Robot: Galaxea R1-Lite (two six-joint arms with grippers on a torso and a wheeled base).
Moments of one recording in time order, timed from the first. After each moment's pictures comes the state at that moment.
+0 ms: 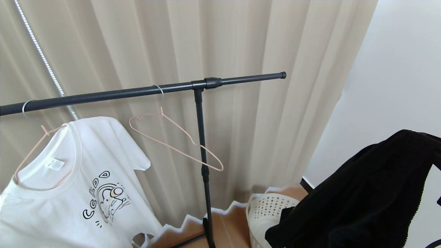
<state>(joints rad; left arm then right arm) 0.01 0.00 0.00 -0.06 0.08 -0.05 0.42 0.93 -0.43 -0.50 -0.20 -0.39</state>
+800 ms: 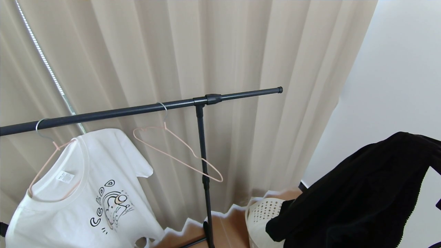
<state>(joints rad) 0.01 0.00 0.00 -0.06 0.09 -0.05 0.42 0.93 -0.42 -0.50 -0.17 -0.40</state>
